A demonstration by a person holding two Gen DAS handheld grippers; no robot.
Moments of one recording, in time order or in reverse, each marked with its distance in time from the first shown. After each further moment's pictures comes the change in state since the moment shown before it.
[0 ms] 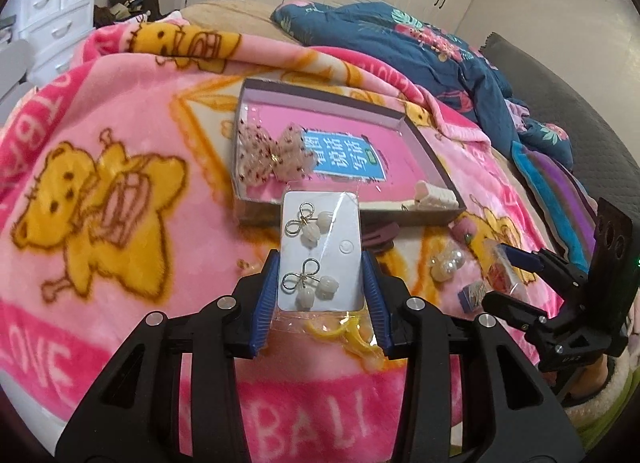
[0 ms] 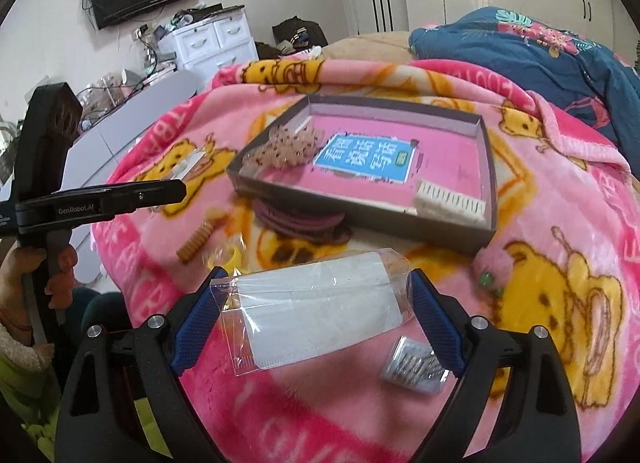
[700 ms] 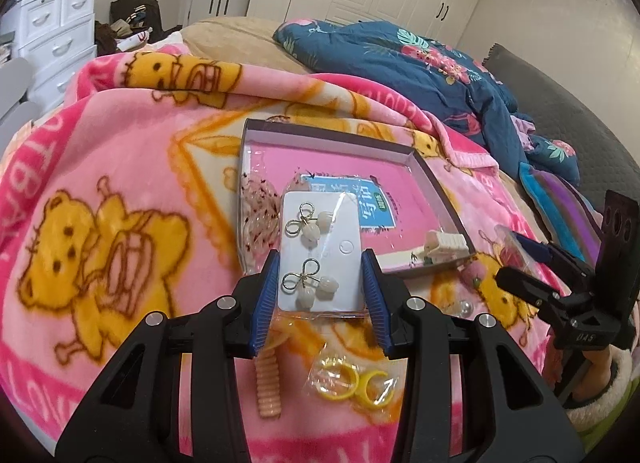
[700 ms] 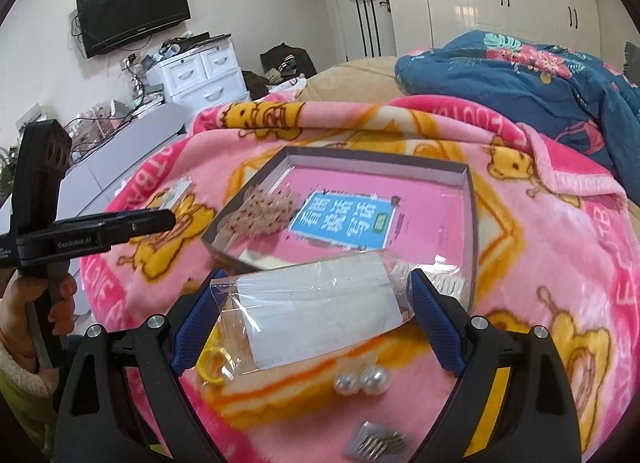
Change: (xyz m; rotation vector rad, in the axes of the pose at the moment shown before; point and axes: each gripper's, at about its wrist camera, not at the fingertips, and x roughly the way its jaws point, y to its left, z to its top) left arm 0.012 0.003 0.046 0.016 -0.050 0.016; right arm 0.008 -0.026 0.055 0.025 -0.094 -0.032
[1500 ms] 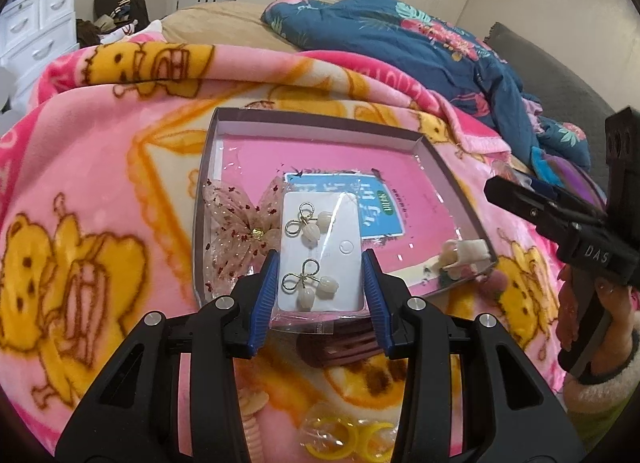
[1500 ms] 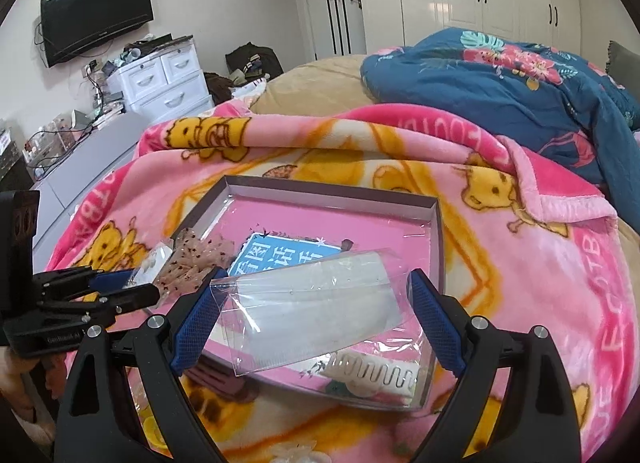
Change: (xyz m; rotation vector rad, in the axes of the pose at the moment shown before) left arm 0.068 -0.010 0.018 0.038 0.072 0.009; right arm 0.058 -0.044 0.055 0.035 0.026 -0.108
